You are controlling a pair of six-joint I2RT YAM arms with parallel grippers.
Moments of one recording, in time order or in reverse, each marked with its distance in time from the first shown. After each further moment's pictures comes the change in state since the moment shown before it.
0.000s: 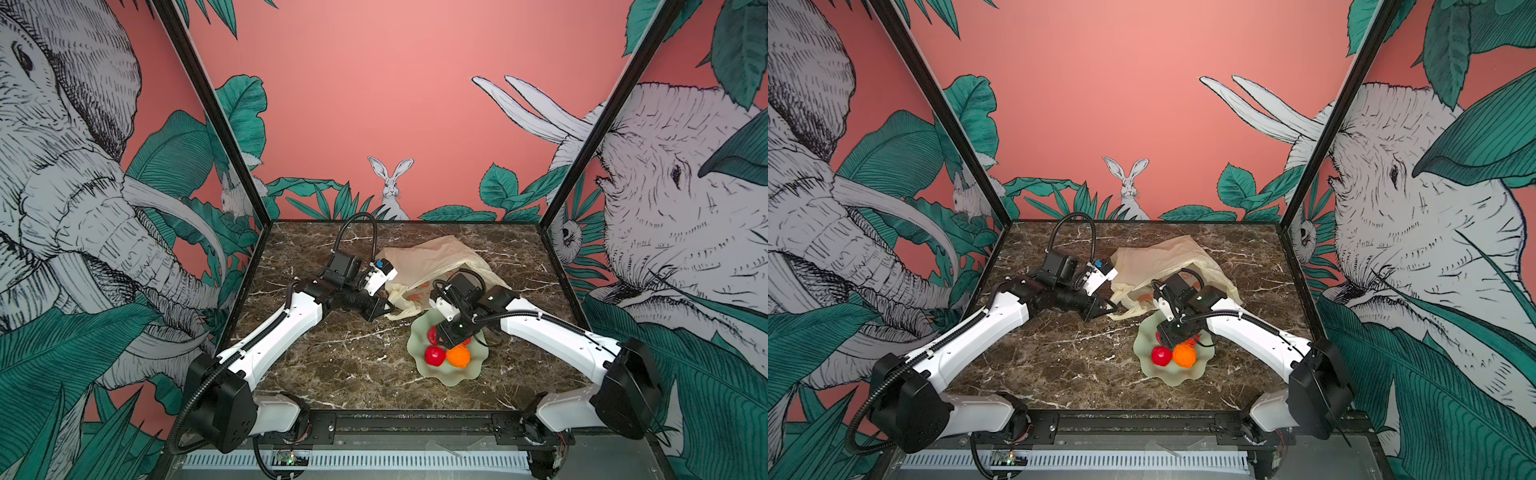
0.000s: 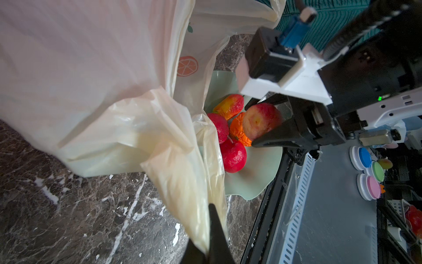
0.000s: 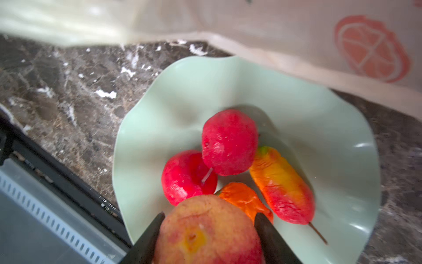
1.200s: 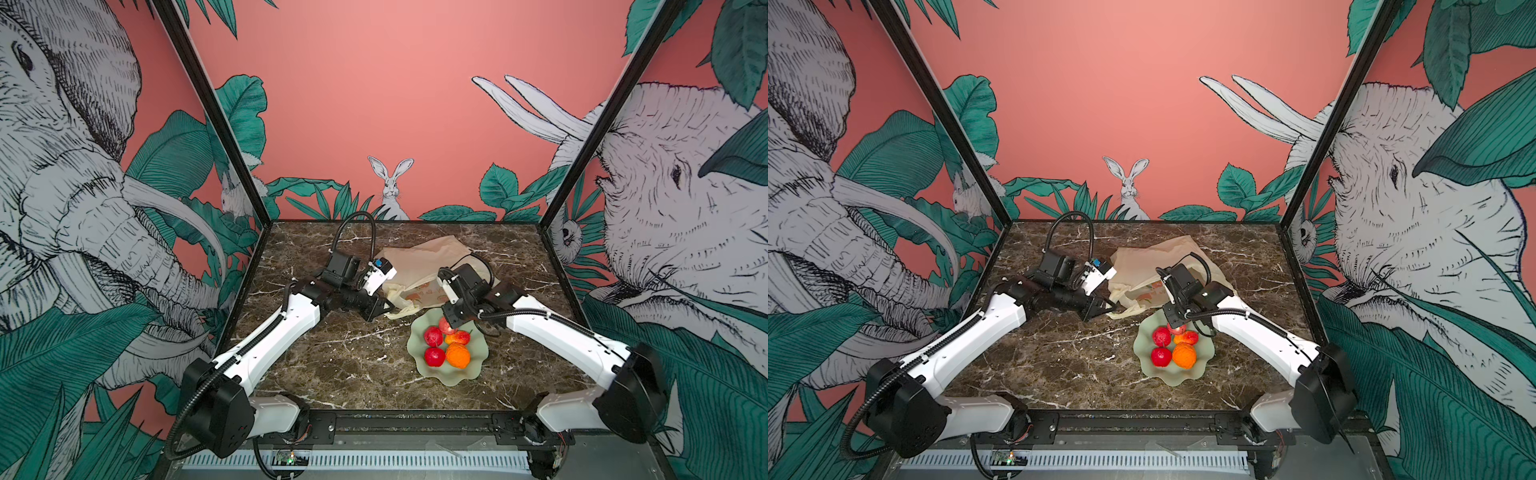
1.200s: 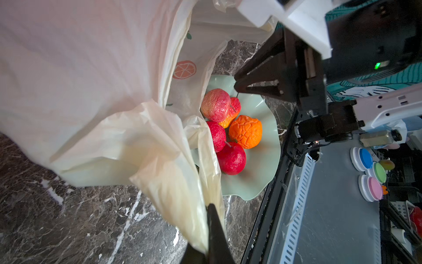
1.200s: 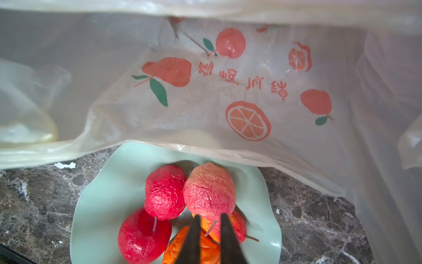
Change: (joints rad) left arm 0.000 -0.024 0.002 -0.001 -0.004 0.000; right arm -0.024 -0.061 0.011 0.142 0.215 0.000
